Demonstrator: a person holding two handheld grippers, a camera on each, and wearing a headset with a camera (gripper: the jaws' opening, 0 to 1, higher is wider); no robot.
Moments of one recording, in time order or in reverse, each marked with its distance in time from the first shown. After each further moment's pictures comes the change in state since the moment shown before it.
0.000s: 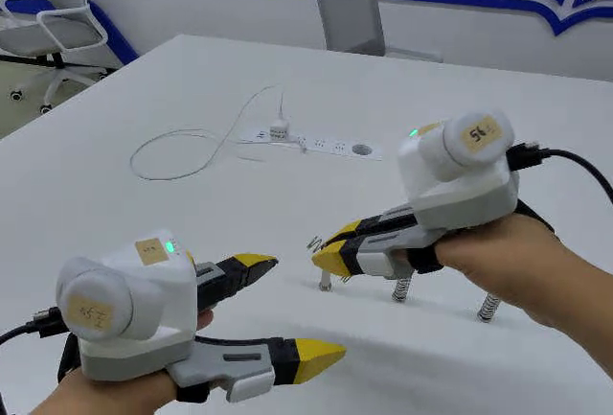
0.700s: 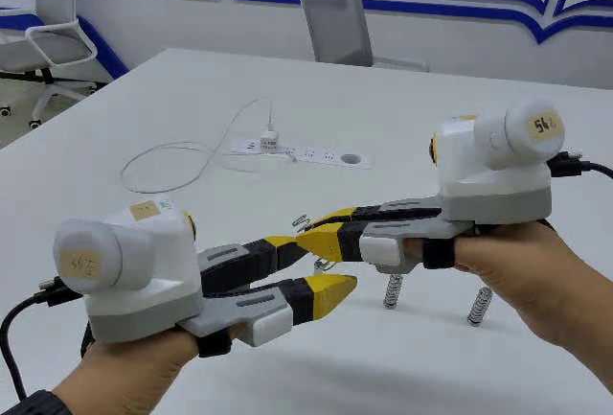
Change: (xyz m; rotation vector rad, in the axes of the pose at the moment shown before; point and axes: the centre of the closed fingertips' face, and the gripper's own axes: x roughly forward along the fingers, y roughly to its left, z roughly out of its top) left arm 0.011 -0.008 0.042 -0.138 -0.125 -0.048; right arm -0.016 0.025 0.026 0.074 -0.182 0.074
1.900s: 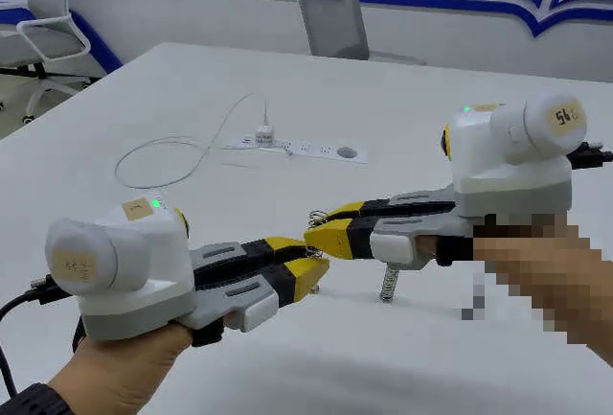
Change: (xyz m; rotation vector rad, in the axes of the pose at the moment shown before) left arm -0.001 0.007 -0.006 0.091 0.020 0.015; right arm -0.012 -0.004 -0.001 -0.040 0.012 -0.015
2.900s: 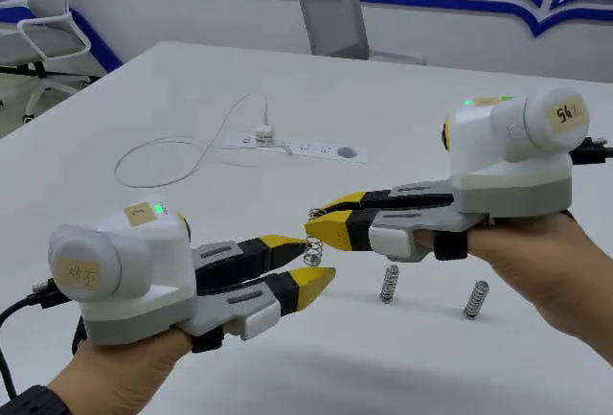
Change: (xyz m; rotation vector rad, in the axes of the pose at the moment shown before) left arm -0.001 0.004 -0.006 0.026 0.016 0.016; right arm 0.001 -0.007 0.009 -0.055 -0.021 -0.039
